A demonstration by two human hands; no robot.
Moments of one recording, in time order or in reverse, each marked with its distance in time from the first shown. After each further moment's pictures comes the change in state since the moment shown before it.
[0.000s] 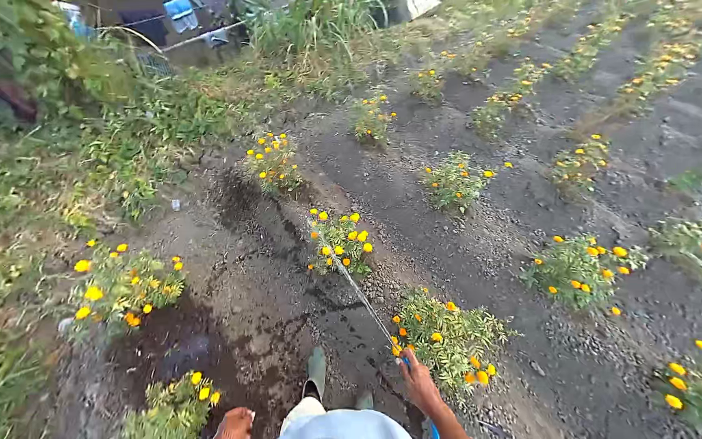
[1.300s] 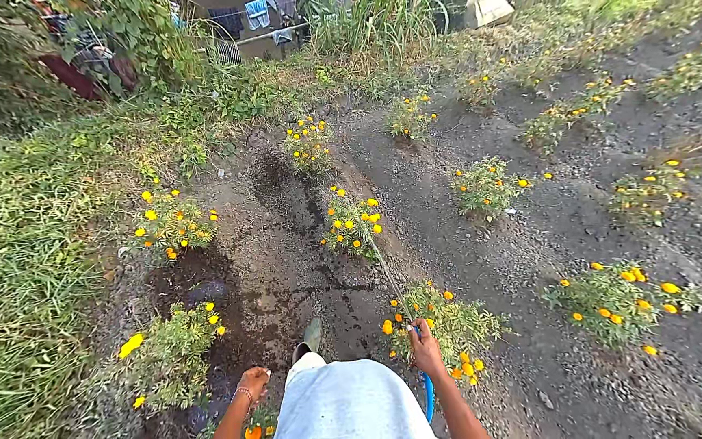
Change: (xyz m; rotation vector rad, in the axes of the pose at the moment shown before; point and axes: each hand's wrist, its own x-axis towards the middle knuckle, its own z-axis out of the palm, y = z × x) left_hand -0.070 -0.038 0.138 -0.237 0.129 0.008; right_hand -0.025 0.055 -0.056 0.102 0.098 -0.063
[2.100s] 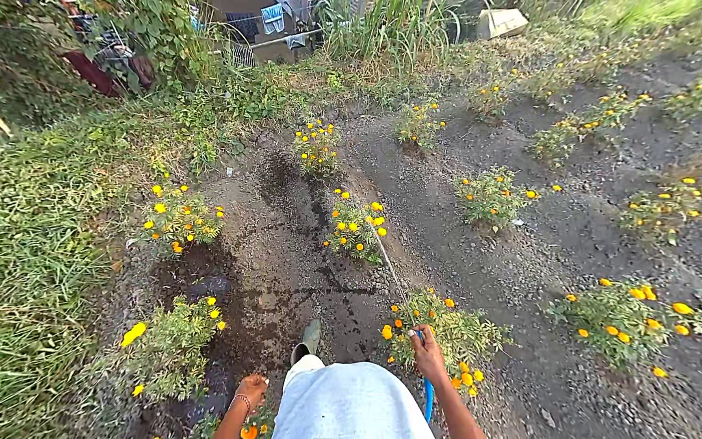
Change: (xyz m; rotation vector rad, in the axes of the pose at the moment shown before) left_hand -0.007 -0.023 0.014 -0.006 -0.013 -0.026; right_hand 0.002 0.014 -0.004 0.100 0.019 -0.070
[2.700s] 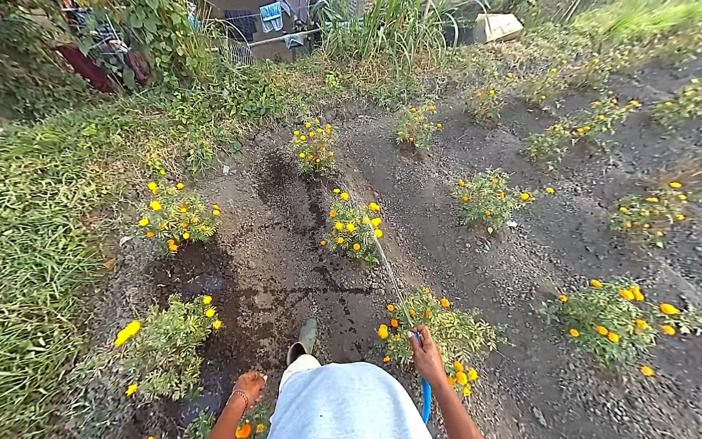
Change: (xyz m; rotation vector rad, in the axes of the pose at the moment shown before) left_hand 0.000 0.006 0.000 0.016 -0.013 0.024; right_hand -0.003 0.006 -0.004 0.003 0.010 -0.044
